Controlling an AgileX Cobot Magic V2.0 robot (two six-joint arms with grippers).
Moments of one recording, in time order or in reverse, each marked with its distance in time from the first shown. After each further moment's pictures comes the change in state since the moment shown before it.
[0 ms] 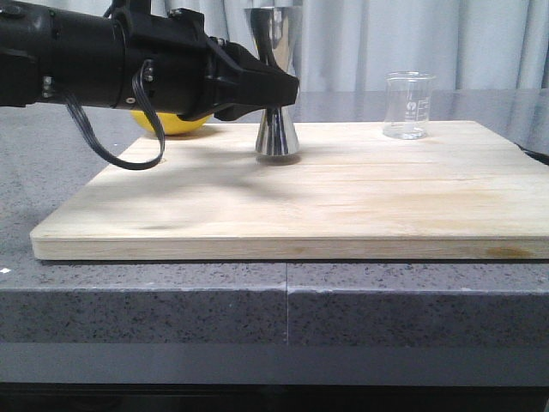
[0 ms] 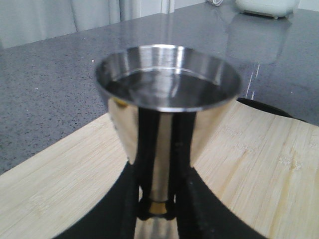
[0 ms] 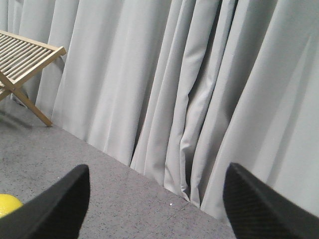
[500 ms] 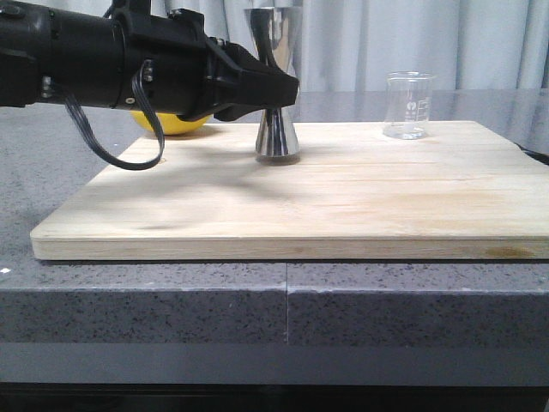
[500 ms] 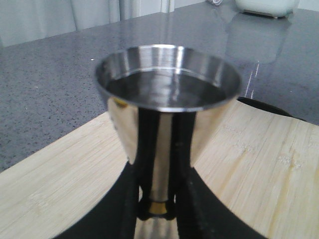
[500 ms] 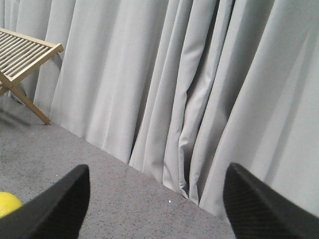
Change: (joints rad) left arm 0.000 0.000 0.000 0.007 0.000 -0.011; right arm 0.000 0.000 0.000 0.000 0.009 0.000
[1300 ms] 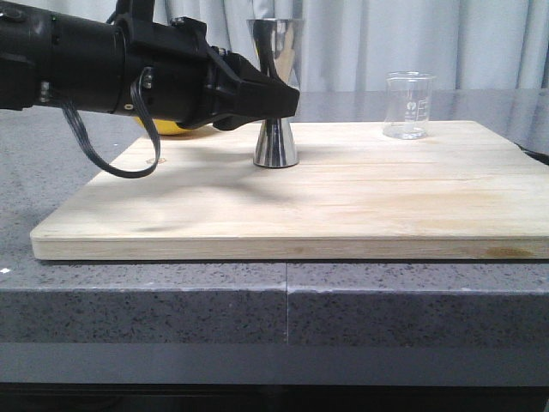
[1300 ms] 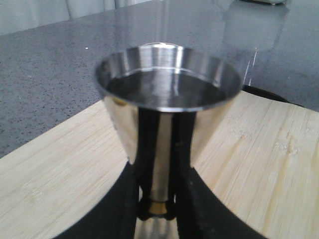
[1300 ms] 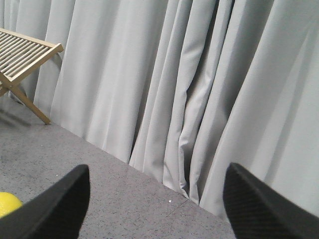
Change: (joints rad) left arm 0.000 0.000 0.000 0.044 0.022 -0.021; right arm 0.000 0.000 0.000 0.000 0.002 0.003
